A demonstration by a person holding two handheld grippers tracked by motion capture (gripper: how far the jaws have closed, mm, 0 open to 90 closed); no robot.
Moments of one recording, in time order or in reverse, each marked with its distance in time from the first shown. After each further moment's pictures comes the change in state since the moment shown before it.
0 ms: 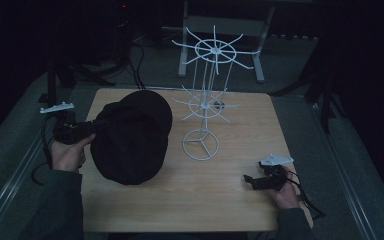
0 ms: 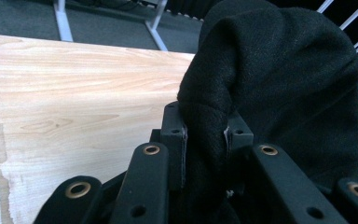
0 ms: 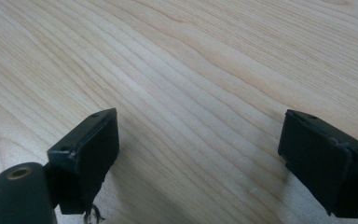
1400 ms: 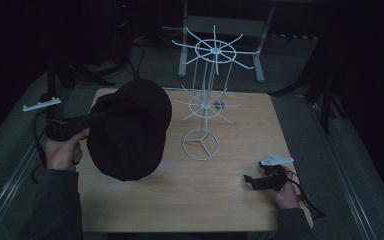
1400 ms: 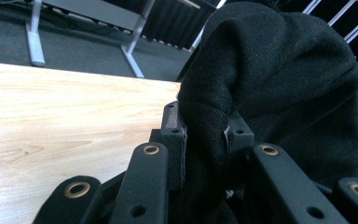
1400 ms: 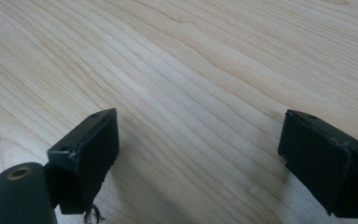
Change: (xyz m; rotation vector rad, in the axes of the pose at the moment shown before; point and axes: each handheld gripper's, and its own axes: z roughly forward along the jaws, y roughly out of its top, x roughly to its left) left arm -0.001 0.011 -0.017 -0.113 -0.110 -0.049; right arm 0.000 0.000 0.000 -0.002 0.000 0.000
